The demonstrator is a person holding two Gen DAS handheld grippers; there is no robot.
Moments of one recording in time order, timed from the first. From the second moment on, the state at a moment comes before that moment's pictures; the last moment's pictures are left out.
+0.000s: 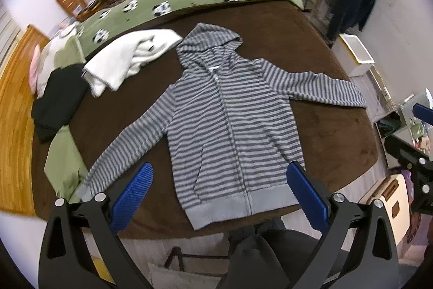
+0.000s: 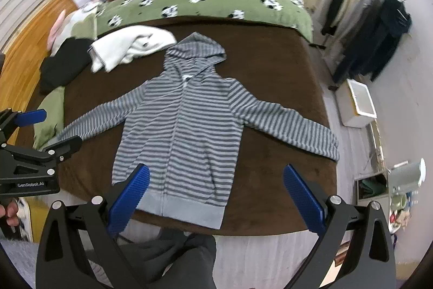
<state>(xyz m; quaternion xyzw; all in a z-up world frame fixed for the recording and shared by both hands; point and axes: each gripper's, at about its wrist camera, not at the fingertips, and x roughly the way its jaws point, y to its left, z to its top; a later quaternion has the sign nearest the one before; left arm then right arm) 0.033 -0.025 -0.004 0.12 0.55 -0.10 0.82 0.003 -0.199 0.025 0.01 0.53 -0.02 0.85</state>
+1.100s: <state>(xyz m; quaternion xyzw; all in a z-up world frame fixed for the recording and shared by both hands) 0.220 -0.258 -0.278 0.13 0.56 -0.14 0.80 0.011 -0.470 -0.175 0.12 0.49 -0.26 0.82</state>
